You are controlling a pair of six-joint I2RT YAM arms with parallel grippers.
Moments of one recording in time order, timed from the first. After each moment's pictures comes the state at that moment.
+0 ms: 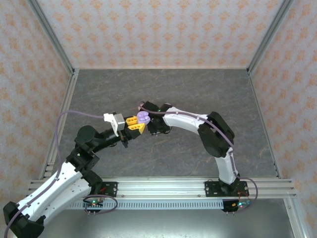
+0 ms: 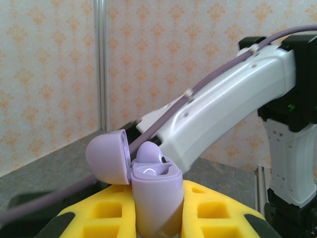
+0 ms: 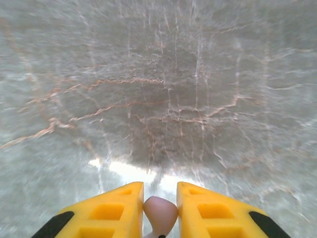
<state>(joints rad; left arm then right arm) -0.58 0.63 0.53 0.23 0.47 -0.12 0.87 1.99 1.50 -0.81 0.08 0.57</state>
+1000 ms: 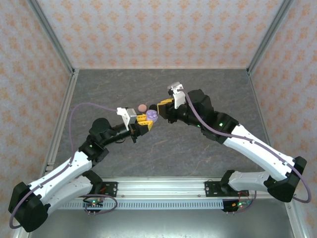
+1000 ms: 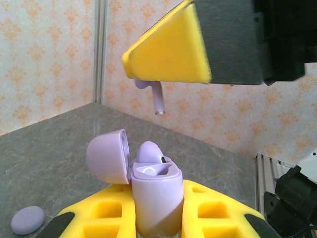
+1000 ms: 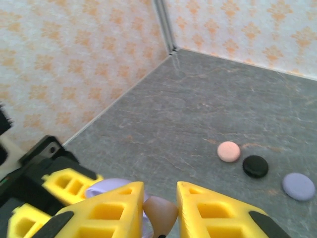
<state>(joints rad) -0.58 0.85 0.52 0.36 0.49 -0.17 0.88 1.17 1.23 -0.40 -0.04 0.27</state>
